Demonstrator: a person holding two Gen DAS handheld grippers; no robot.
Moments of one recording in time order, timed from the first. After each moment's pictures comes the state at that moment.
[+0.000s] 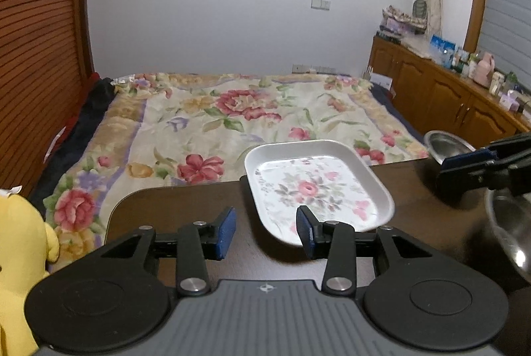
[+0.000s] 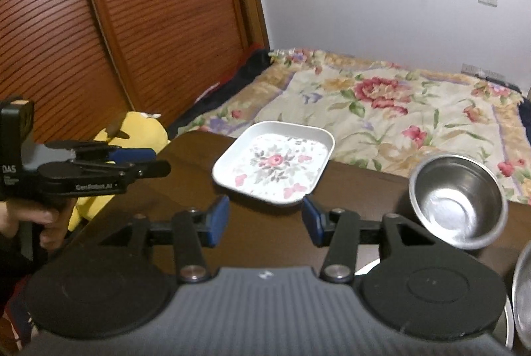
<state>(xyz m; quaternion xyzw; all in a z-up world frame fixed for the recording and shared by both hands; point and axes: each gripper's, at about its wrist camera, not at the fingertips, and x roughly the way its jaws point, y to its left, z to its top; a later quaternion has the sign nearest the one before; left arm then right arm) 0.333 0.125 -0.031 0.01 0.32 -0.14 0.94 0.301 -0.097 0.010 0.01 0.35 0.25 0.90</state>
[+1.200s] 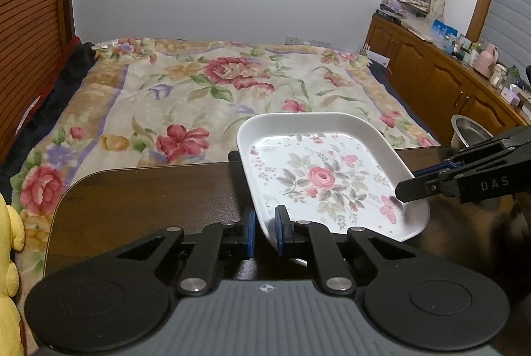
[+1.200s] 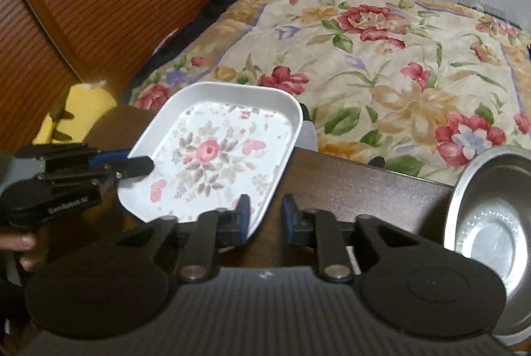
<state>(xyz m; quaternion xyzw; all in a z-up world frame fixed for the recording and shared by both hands) 0.383 0.120 -0.071 -0.01 0.37 -0.16 0.91 0.407 -0.074 -0.049 0.01 0.46 0.22 0.86</state>
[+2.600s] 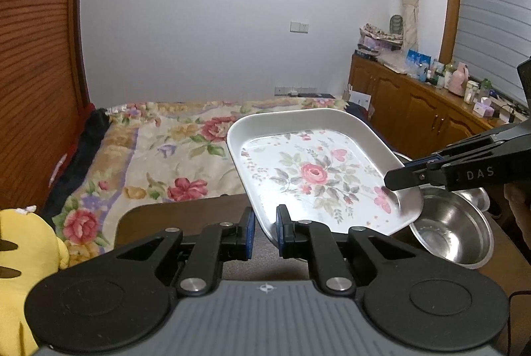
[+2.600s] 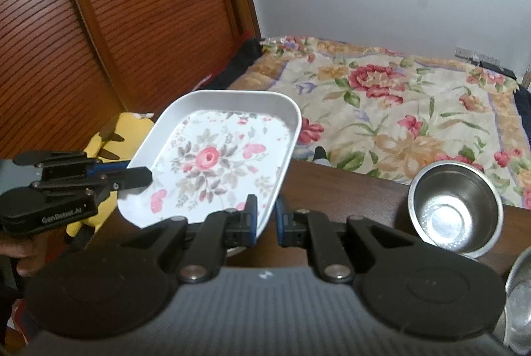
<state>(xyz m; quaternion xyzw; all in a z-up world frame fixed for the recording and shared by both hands) 0.234 0.109 0.041 0.02 0.27 -0.16 0.95 0.300 -0.092 0.040 0.01 0.36 0.24 0.90</state>
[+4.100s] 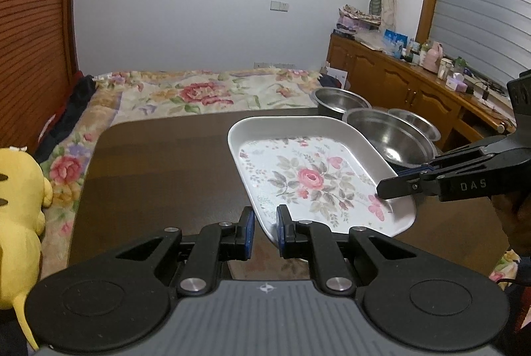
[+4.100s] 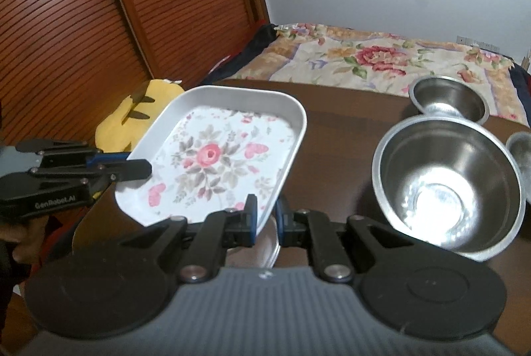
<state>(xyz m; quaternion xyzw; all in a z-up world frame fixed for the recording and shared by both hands) 0.121 0.106 -0.013 0.01 0.31 -0.20 0.93 0.176 -0.111 -0.005 0.02 0.37 0.25 0.89</state>
